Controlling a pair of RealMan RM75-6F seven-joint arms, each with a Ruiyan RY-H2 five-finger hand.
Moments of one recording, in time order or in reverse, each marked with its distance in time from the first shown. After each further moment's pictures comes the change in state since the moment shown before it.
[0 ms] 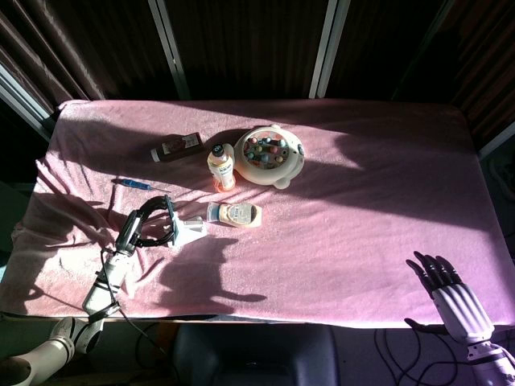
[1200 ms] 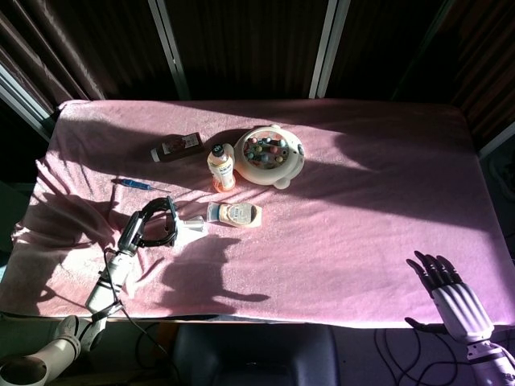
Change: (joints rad) left arm -0.015 -0.073 0.033 0.148 -0.009 -0.015 -0.084; right arm 0.000 -0.003 0.005 -0.001 0.012 -0.007 -0.016
